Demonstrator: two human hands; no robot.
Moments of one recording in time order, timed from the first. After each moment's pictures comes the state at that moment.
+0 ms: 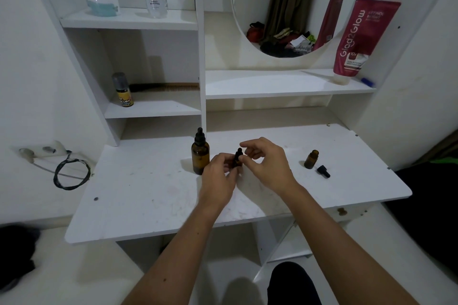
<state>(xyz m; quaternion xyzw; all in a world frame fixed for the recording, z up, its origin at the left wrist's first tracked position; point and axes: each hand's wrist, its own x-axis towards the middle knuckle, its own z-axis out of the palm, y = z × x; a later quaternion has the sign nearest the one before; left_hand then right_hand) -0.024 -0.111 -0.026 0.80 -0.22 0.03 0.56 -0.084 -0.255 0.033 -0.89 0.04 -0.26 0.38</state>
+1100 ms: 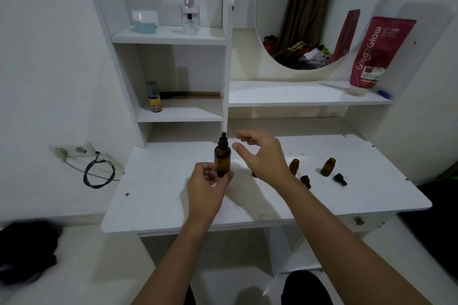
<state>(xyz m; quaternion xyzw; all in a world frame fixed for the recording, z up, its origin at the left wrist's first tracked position) -0.039 -0.036 -0.011 0.78 -0.08 0.07 0.62 -0.060 -0.197 0.069 -0.88 0.00 -0.29 0.38</state>
